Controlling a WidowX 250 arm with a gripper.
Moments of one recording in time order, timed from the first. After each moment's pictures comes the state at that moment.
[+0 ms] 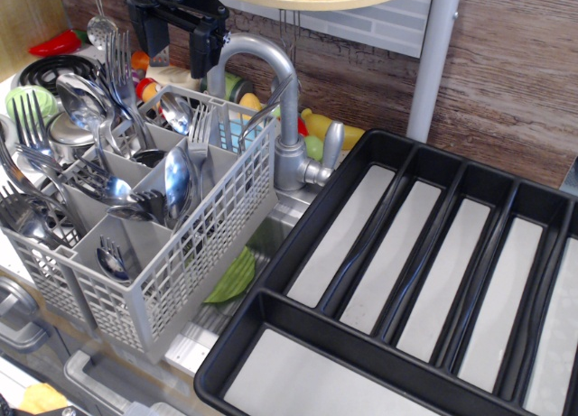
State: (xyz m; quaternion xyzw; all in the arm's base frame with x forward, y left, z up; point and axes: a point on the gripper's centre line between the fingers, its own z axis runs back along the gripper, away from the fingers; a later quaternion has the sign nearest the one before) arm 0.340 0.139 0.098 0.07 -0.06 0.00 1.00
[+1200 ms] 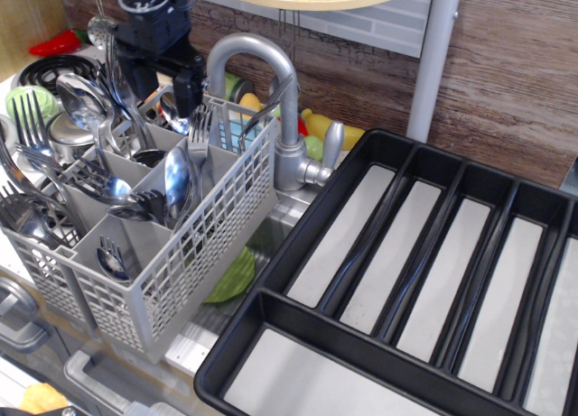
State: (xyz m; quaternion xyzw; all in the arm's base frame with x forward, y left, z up) arm 0.342 0.171 0.040 0.04 -0.08 0.00 1.00
